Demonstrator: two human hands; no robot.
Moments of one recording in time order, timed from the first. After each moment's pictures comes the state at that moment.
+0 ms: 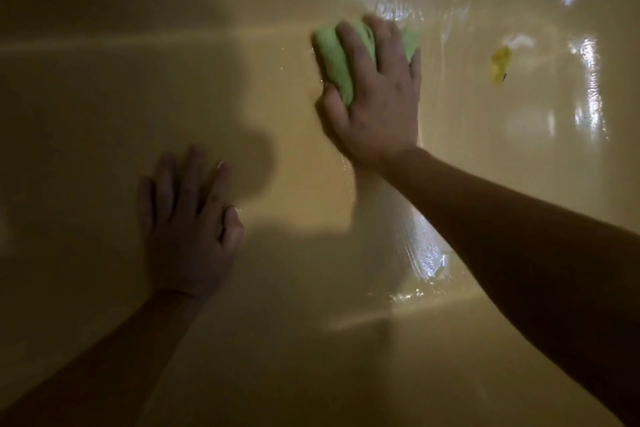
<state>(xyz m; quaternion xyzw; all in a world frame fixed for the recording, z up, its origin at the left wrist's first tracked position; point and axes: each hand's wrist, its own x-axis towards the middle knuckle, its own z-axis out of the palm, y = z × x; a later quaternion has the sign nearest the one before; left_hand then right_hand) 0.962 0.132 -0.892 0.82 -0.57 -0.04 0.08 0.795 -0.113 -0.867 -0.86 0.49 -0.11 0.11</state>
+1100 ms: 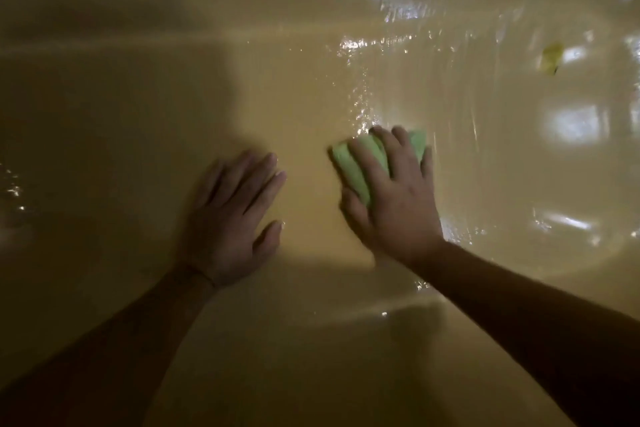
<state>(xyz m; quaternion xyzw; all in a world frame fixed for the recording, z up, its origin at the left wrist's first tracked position) 1.022 0.154 -0.888 0.69 -0.71 -0.10 0.08 0.789 0.021 -0.859 -0.88 0.45 0.00 0.16</state>
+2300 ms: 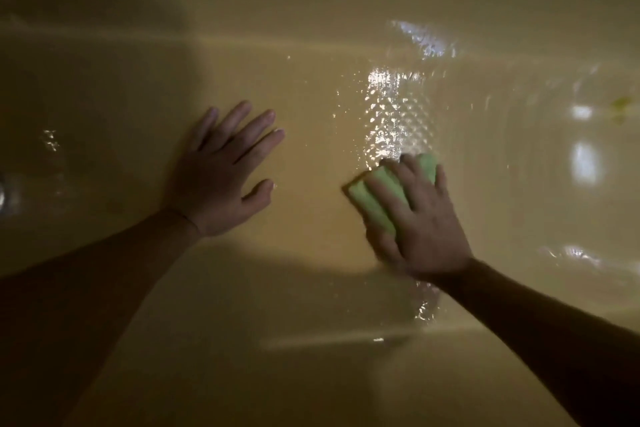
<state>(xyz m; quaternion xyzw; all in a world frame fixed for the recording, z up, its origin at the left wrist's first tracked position) 1.151 0.159 -0.895 0.70 -0.70 -0.06 0.10 0.837 0.041 -0.866 -0.95 0.28 0.00 0.15</state>
